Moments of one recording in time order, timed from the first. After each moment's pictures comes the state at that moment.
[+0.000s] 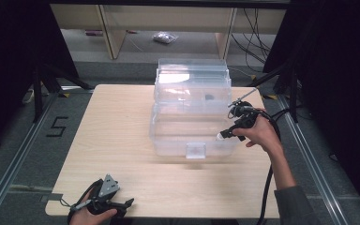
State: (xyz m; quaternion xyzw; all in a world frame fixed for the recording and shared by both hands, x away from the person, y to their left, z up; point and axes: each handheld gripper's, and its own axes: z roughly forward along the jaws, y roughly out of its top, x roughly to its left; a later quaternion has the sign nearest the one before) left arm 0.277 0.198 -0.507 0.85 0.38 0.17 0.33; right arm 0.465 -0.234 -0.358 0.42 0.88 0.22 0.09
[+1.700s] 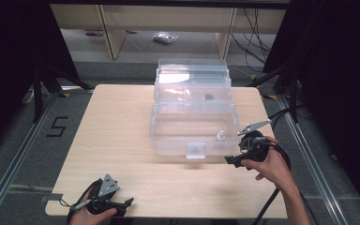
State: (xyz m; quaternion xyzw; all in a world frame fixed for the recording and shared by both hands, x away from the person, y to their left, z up) left arm 0.278 0.198 -0.507 0.84 0.38 0.17 0.34; right arm 0.384 -0.253 -0.388 0.40 0.87 0.27 0.09
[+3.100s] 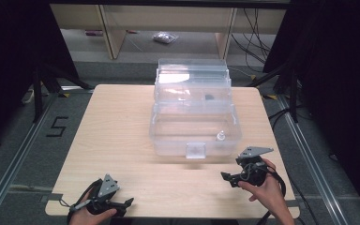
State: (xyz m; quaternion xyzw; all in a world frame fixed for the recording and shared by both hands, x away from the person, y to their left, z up) left arm 0.277 0.199 -0.506 0.85 0.37 0.17 0.33; right arm 0.343 -0.257 -0.444 0.41 0.84 0.33 0.11
